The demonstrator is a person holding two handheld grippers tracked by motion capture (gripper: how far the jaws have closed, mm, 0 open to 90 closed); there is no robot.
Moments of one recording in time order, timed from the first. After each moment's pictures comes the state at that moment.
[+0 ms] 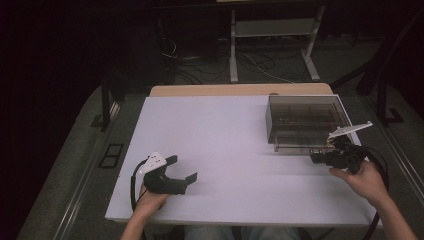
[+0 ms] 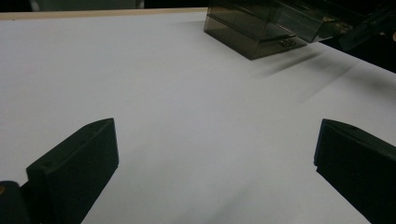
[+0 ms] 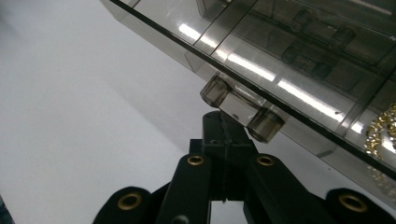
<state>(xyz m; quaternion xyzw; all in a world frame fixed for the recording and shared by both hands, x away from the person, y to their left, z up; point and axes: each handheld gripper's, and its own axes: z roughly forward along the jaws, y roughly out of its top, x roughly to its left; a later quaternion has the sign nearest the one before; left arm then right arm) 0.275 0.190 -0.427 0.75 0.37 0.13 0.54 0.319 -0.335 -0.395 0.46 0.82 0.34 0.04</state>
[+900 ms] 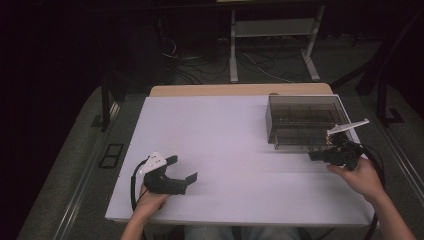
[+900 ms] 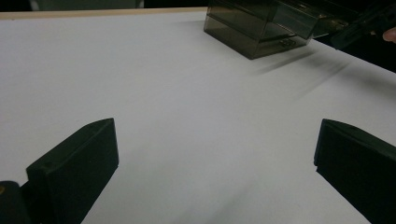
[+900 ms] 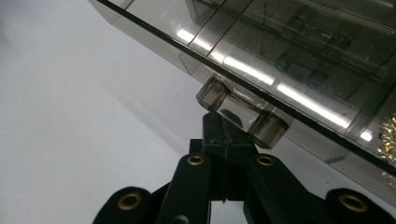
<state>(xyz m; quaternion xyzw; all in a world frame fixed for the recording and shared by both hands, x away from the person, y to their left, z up) 0.275 0.190 -0.428 0.75 0.37 0.13 0.54 0.331 -0.334 -0.400 0.47 0.82 0.34 0.04</state>
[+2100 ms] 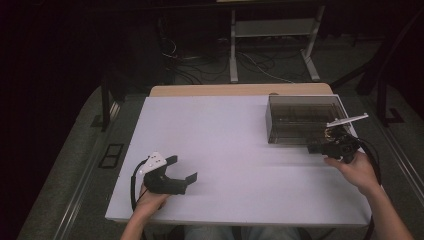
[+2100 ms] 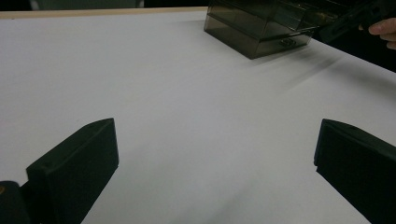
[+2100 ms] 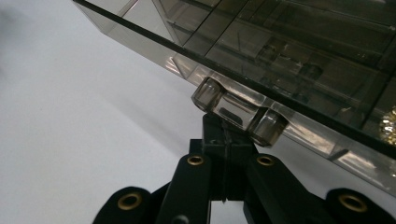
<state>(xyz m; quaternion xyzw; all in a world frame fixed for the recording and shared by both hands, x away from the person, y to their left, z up) 0.275 0.190 -0.428 0.75 0.37 0.13 0.54 0.351 -0.337 -0.401 0.49 0.80 0.36 0.03</state>
